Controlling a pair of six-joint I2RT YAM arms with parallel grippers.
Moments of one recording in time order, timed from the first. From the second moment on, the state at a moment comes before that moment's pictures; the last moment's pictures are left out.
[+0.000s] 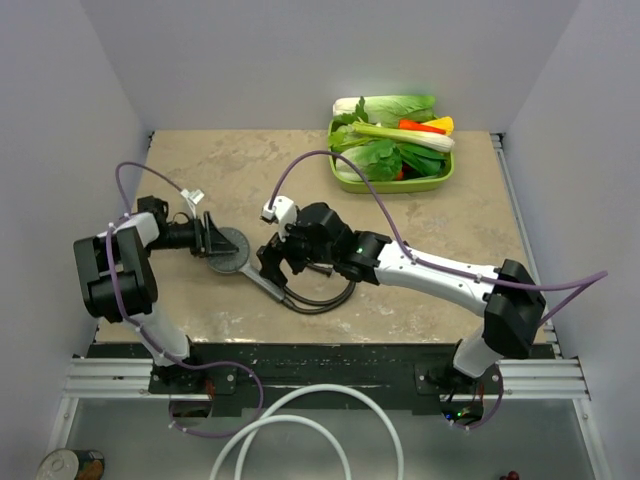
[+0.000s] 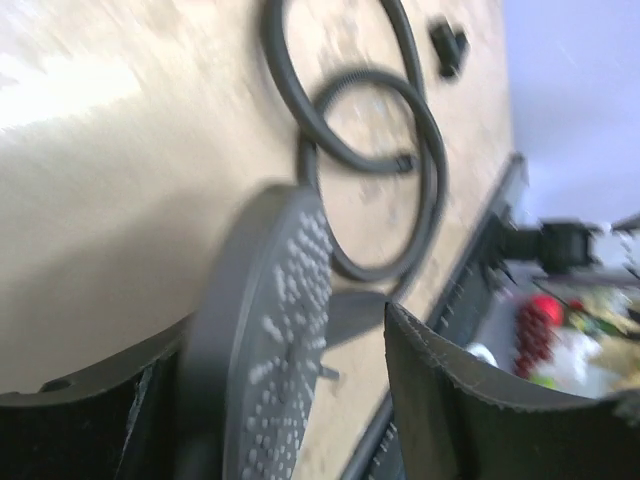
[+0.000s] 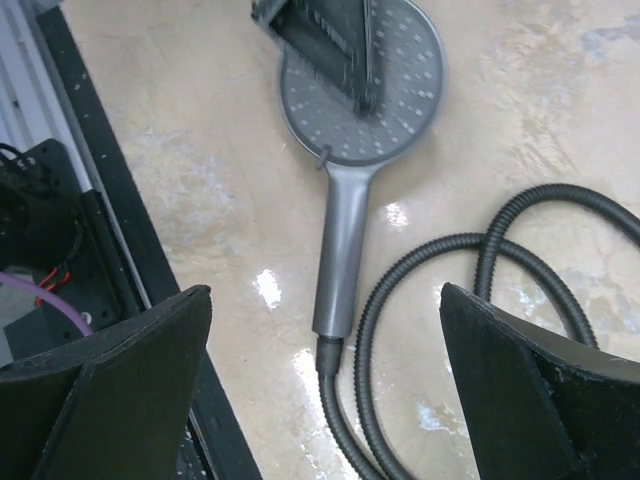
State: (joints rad) left arm 0.31 1.77 0.98 -0.68 1.15 0.34; right arm 1.03 1.59 1.26 -0.16 -0.11 0.10
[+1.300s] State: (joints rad) left arm -0.57 1.57 1.35 -0.74 0.53 0.52; right arm 0.60 1.26 0.97 -0.41 0.18 0.53
